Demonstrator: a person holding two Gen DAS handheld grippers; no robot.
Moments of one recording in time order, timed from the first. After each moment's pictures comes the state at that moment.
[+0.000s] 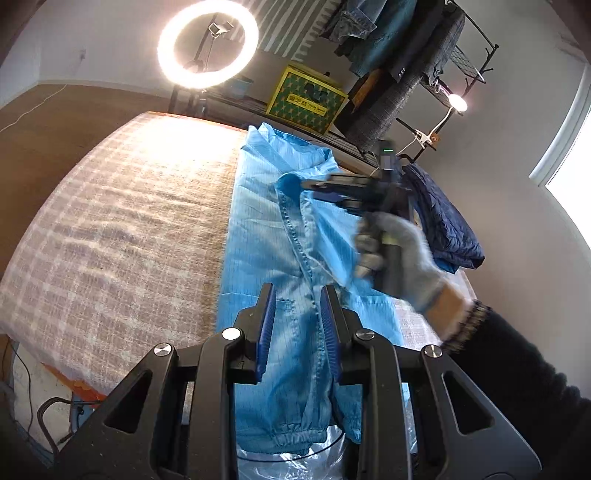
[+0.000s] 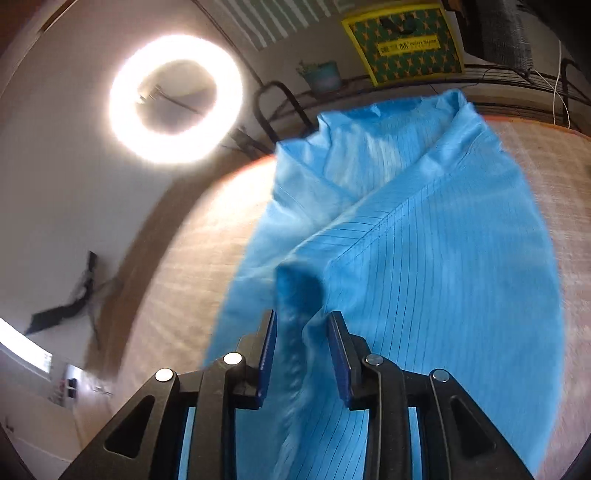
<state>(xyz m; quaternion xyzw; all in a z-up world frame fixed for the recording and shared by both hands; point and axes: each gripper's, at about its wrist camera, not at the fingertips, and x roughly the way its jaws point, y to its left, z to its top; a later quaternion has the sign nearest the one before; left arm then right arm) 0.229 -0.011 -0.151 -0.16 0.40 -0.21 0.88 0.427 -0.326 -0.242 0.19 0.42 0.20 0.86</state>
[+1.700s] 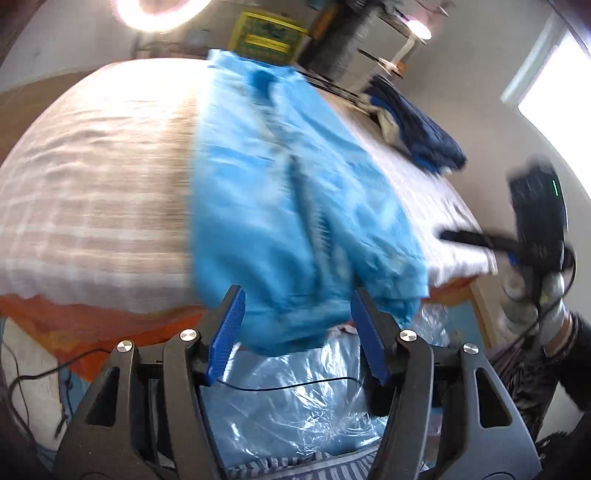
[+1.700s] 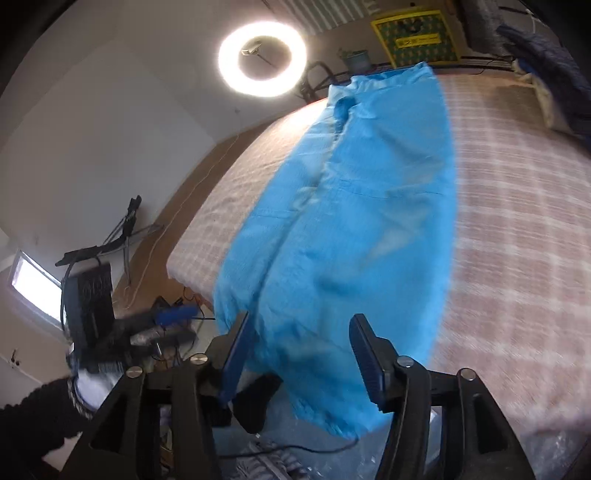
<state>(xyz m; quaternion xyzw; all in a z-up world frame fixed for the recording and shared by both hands) 0.143 -0.009 -0.251 -0.11 0.46 -0.29 0.83 0.086 -0.384 -0.264 0.13 0.45 0.23 0.85</state>
